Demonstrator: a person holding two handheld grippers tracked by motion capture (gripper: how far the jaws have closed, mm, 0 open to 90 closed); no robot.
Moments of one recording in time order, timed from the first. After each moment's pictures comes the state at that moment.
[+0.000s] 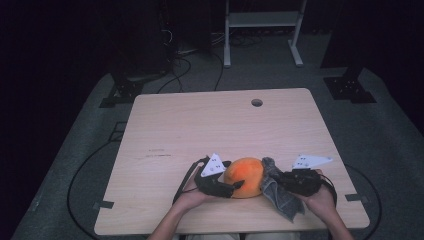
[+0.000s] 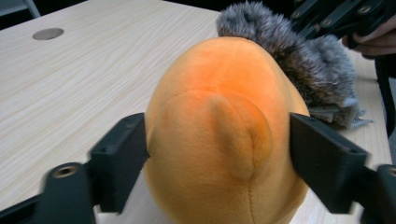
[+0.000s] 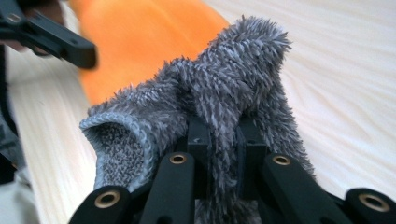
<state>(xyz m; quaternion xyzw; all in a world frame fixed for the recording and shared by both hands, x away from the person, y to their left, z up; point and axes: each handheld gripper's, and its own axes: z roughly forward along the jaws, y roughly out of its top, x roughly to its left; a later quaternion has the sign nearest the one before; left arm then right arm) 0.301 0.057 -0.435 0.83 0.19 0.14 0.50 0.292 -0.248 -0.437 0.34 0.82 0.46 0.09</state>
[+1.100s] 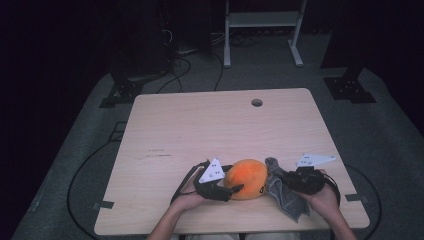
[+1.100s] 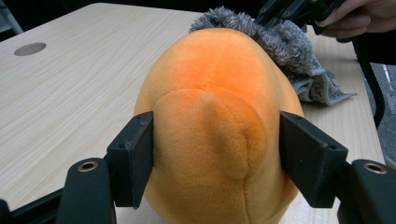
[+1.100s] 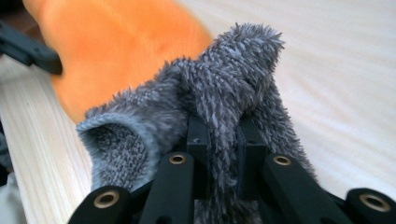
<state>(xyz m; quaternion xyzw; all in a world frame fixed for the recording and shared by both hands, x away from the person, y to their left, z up) 0.298 0.062 -0.440 0.84 0.15 0.13 0.51 0.296 -0.259 -0.439 0.36 0.81 0.45 0.09</state>
